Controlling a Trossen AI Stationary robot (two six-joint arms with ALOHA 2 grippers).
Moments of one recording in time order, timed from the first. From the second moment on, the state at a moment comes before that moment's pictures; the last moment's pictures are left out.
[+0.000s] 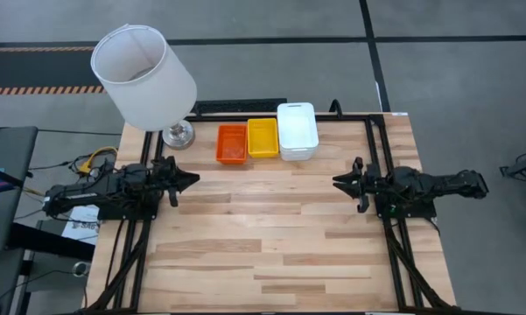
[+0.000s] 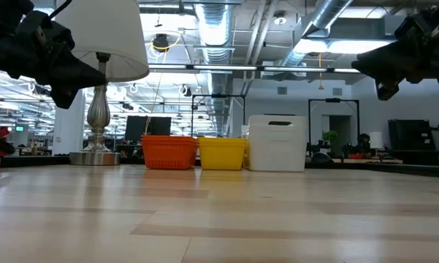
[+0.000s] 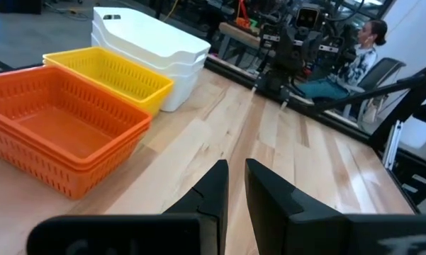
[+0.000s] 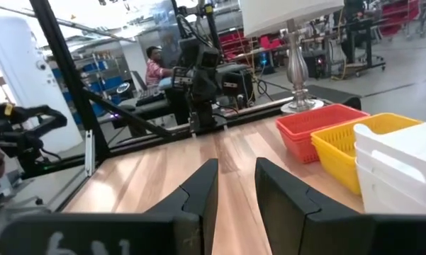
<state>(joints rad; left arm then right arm) 0.11 0.00 0.10 -0.26 -0.09 -0.40 0.08 0.00 0.01 0.06 0.18 0.23</state>
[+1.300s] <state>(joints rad) 0.10 0.00 0.01 0.06 0.06 -0.14 0.08 0.01 0.00 0.04 0.18 0.24</state>
